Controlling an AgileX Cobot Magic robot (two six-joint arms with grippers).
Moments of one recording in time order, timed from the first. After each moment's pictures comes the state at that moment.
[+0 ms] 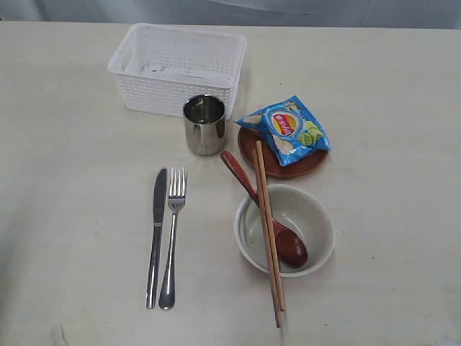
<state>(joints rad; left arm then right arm) -0.12 0.00 0.00 0.15 0.33 0.01 0.42 0.13 -1.14 0.08 0.91 0.06</state>
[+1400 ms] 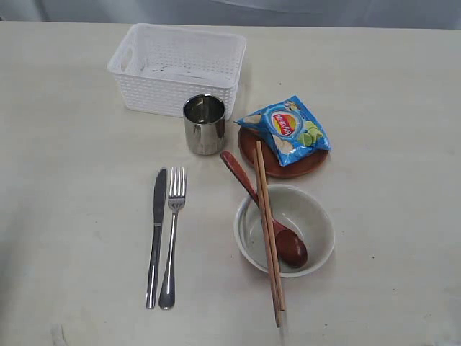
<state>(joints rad) -0.12 0.00 0.00 0.15 0.33 0.01 0.02 0.00 -0.86 0.24 0.58 -0.25</state>
